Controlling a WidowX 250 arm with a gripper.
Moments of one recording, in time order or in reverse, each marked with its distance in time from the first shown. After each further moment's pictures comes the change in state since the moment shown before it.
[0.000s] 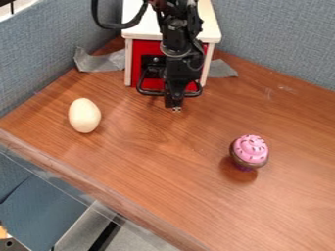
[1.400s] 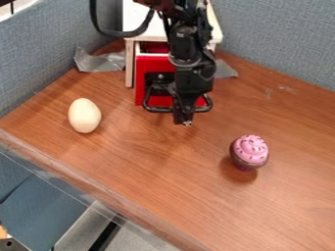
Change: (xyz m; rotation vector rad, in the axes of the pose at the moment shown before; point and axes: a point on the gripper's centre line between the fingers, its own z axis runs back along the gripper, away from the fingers) arm 0.028 -0.056 0.013 -0.110 -0.051 -0.047
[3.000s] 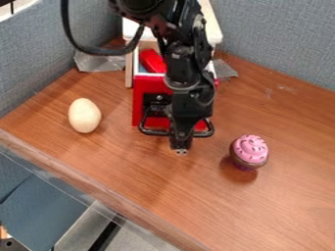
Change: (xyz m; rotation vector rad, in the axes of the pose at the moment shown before) arm -0.013 -0.044 0.005 -0.022 0.000 -0.088
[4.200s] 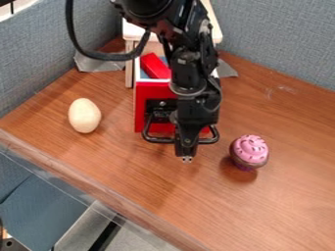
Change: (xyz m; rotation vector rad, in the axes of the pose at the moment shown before) arm 0.011 -0.012 0.001 -0.035 -0.017 -0.007
